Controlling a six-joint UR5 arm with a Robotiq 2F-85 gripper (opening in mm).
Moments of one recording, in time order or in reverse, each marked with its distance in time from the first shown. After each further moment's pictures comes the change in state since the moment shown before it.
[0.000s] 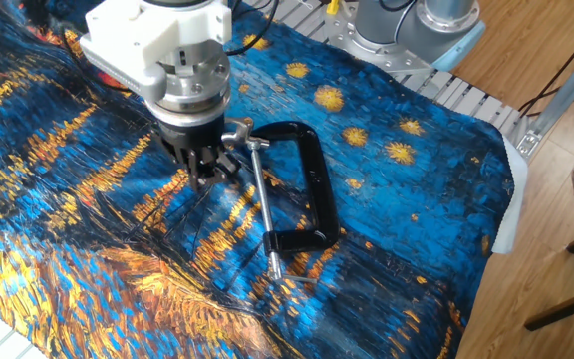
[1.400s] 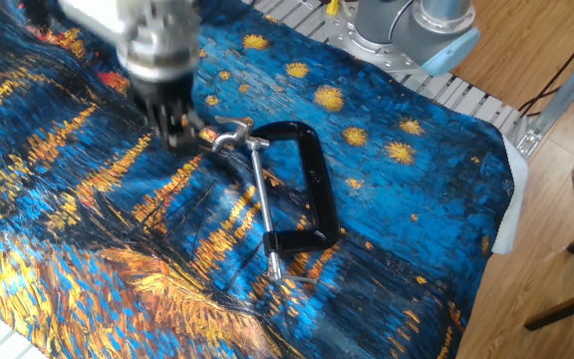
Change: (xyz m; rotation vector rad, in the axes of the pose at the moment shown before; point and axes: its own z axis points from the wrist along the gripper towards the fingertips) arm 0.050 -0.100 -0.001 0.017 -0.048 -0.016
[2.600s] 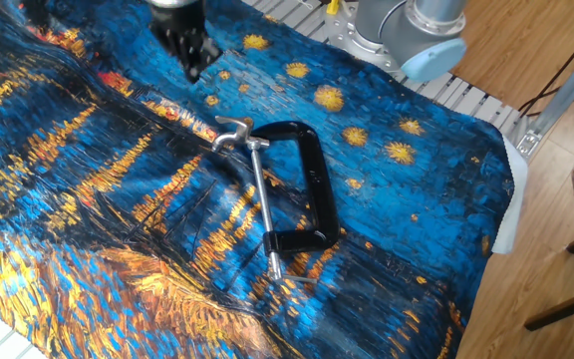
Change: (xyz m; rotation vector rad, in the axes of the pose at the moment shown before) arm 0.124 -0.051 -0.012 -0.068 0.155 0.017
